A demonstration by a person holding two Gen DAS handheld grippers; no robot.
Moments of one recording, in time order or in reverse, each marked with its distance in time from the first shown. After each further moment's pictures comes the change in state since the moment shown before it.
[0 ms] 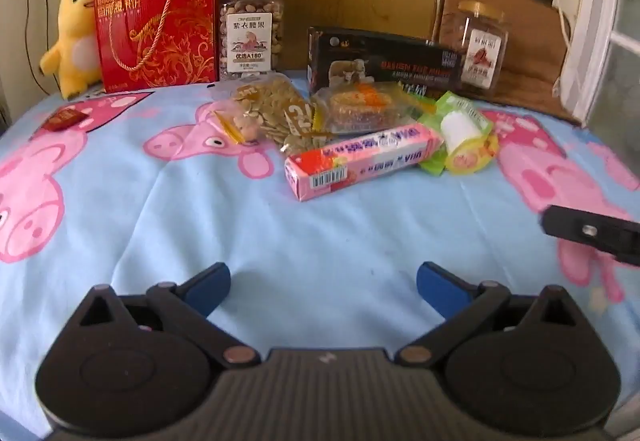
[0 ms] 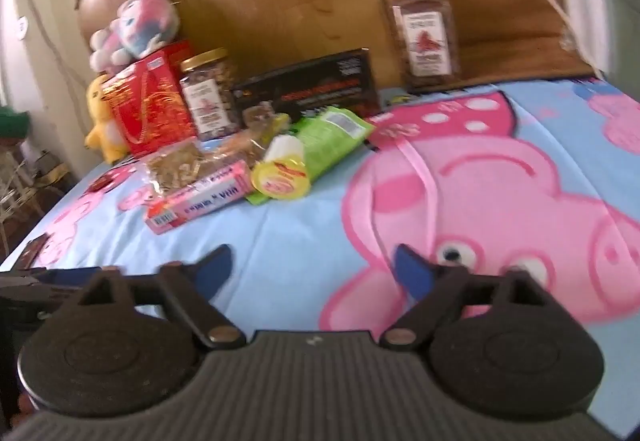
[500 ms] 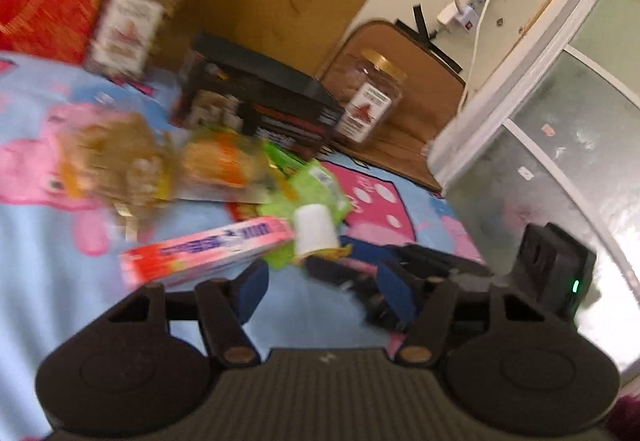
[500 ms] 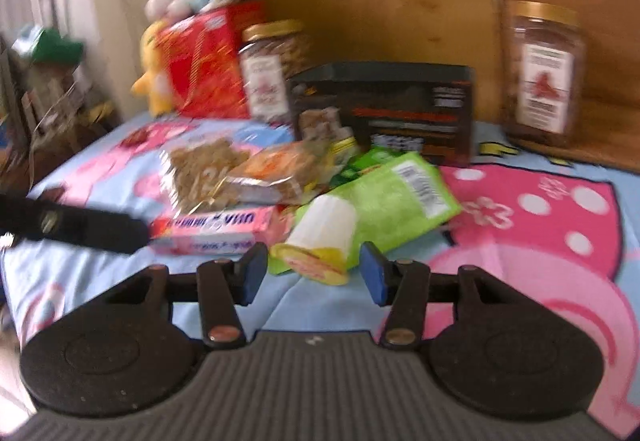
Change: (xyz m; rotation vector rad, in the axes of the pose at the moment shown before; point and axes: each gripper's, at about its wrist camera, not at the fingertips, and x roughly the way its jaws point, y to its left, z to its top) left arm 0.038 0.005 0.075 -0.200 0.059 -0.549; right arm 0.076 0.007 0.057 -0.269 0.126 0.195
